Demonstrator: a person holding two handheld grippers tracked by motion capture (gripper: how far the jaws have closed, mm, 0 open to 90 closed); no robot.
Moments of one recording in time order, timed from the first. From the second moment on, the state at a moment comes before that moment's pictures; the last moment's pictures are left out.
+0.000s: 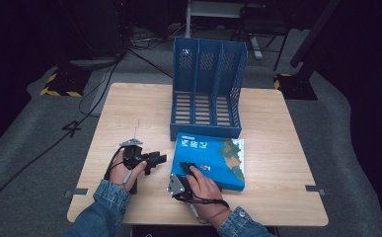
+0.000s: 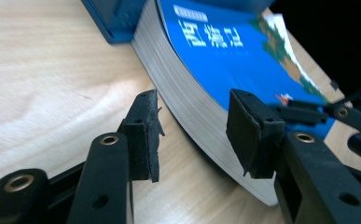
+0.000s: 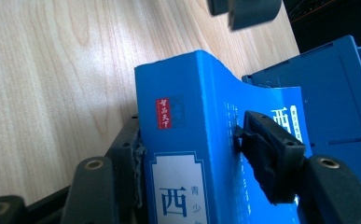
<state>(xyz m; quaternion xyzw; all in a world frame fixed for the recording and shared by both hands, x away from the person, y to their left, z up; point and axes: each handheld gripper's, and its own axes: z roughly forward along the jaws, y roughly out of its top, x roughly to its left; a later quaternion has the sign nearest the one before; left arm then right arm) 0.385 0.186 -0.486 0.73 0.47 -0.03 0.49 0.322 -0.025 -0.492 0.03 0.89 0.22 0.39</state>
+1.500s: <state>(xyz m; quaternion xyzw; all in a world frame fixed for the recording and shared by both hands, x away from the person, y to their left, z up) 0.391 0.206 -0.493 0.72 0.50 -0.01 0.48 0.347 -0.041 -0.436 0.09 0.89 0.26 0.37</state>
